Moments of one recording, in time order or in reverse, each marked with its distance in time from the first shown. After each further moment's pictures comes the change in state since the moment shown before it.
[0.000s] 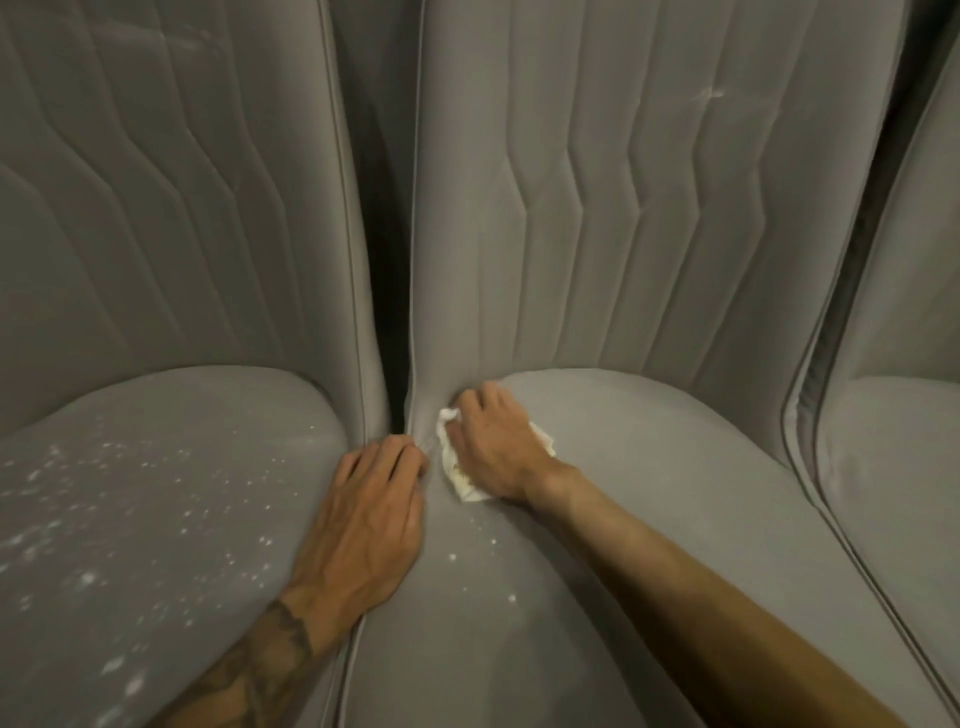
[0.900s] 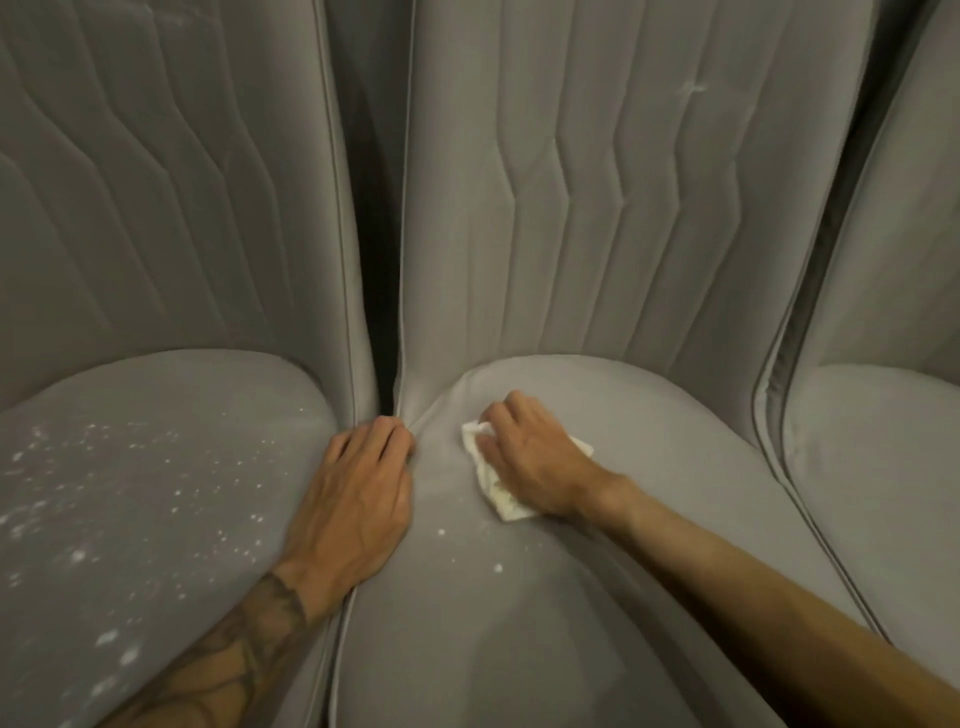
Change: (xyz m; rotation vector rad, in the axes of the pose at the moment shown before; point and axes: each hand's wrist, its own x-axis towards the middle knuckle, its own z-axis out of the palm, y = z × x) left_hand -0.002 -0.004 0.002 0.031 -0.034 -0.006; right_hand -0.062 0.026 -0.024 0.069 -0.036 -0.020
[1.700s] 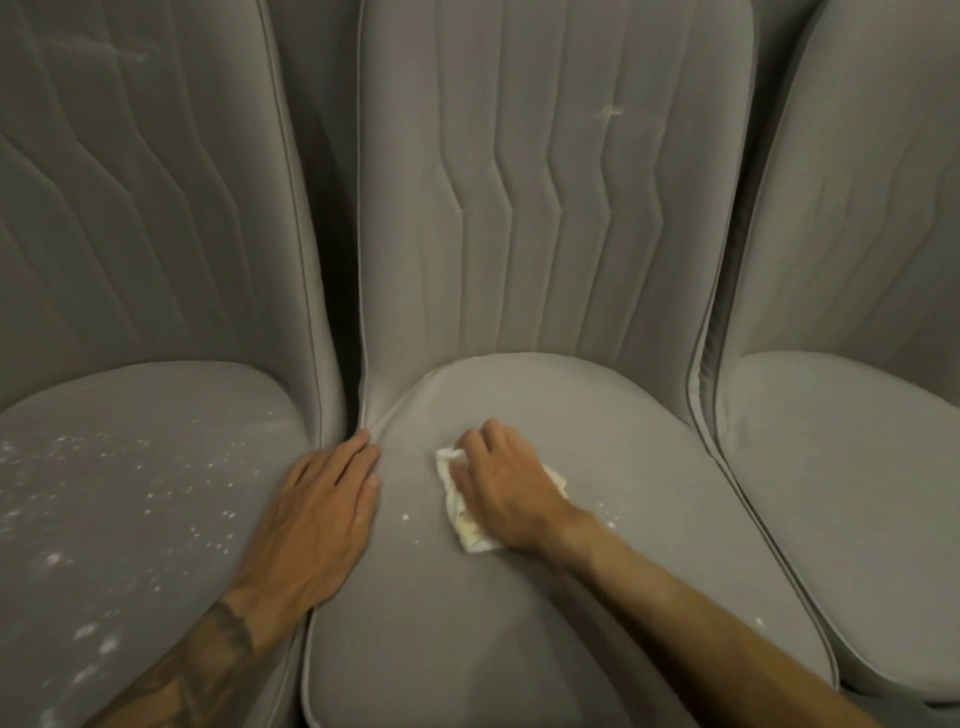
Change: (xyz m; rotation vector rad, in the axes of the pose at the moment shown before) left_hand -0.028 0.008 -0.011 0.092 -0.066 0.019; right_hand -0.048 -0.027 -0.003 -0.052 0.018 0.136
